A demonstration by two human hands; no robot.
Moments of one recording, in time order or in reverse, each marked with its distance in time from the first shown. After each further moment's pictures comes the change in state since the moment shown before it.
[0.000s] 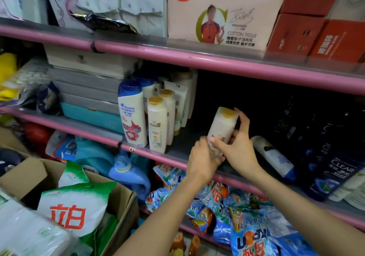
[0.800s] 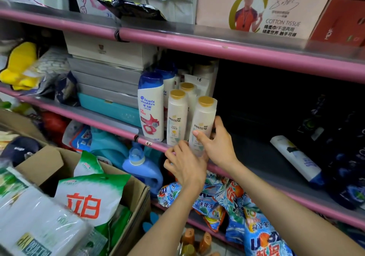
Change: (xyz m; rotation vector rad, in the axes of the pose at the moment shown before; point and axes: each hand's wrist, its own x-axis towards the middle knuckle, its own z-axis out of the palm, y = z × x) left_hand -0.012 -0.059 -0.014 0.204 0.504 -0.372; right_hand 0.009 -0.010 0.093 -0.014 -0.118 0.038
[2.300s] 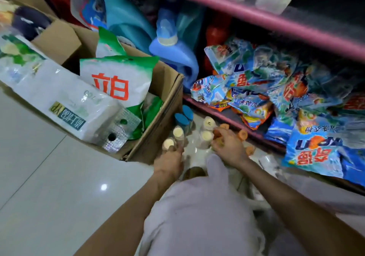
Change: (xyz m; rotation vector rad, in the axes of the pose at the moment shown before) left_hand -0.136 -0.308 -0.002 0.605 -1.005 -0.026; right_hand -0.226 0.199 0.113 -0.436 -0.634 0.410
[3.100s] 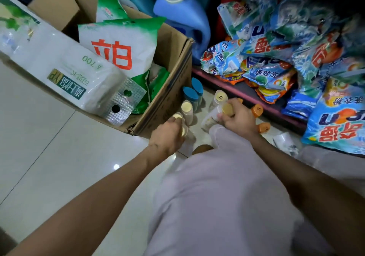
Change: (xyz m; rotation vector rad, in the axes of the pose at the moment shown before) left_hand -0.004 -0.025 -0.006 0.055 0.227 0.117; right_hand 0.007 0.008 0.018 0.078 0.198 0.008
